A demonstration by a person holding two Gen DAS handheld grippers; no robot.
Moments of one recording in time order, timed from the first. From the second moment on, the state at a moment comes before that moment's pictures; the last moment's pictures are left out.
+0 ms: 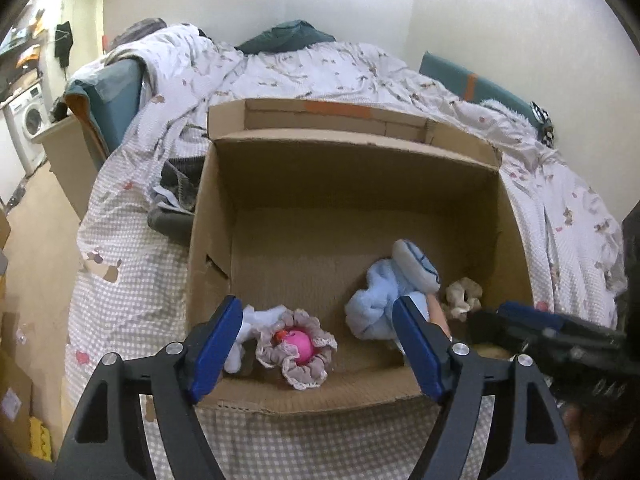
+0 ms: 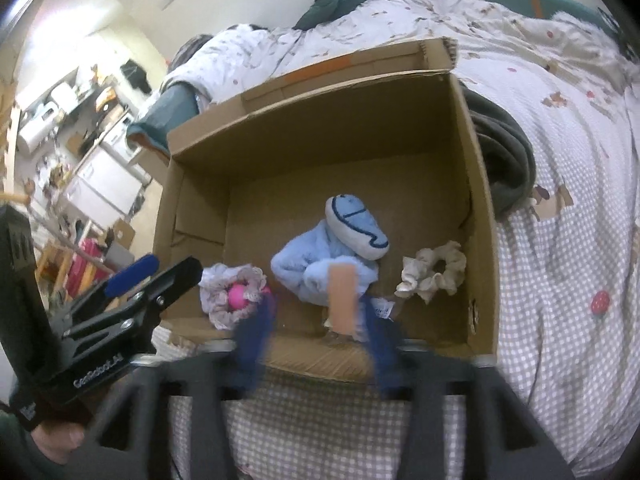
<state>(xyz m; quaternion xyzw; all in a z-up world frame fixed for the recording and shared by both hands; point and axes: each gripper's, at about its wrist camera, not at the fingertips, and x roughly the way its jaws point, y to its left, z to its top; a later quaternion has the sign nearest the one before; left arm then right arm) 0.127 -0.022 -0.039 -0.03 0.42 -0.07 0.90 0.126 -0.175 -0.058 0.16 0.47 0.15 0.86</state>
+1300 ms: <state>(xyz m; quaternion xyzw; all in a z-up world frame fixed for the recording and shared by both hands) 0.033 0.027 -0.007 -0.03 0.37 0.01 0.93 0.042 -0.175 -0.010 0.07 0.35 0.08 0.93</state>
